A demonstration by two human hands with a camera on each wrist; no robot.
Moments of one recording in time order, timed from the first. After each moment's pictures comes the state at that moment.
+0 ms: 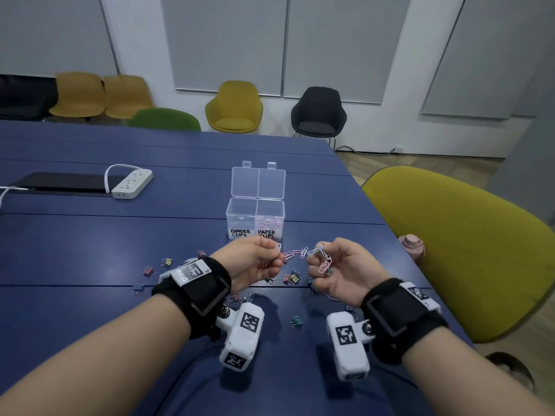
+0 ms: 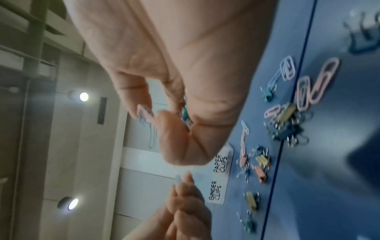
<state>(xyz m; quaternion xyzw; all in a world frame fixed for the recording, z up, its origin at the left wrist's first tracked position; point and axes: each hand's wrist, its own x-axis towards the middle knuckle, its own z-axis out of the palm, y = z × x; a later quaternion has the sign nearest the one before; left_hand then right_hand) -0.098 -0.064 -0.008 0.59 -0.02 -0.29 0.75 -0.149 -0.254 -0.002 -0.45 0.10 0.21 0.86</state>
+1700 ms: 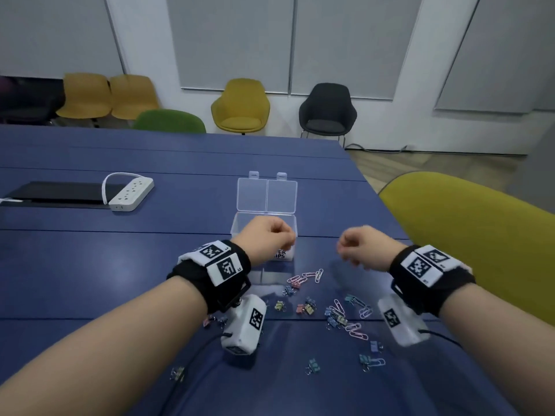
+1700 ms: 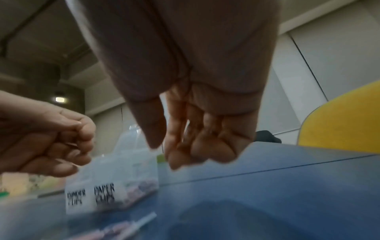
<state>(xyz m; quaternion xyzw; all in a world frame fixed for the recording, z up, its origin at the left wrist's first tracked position) -0.021 -0.083 0.012 0.84 -0.15 -0.11 0.52 -0.044 -0.307 0.004 -0.95 0.00 0.07 0.29</state>
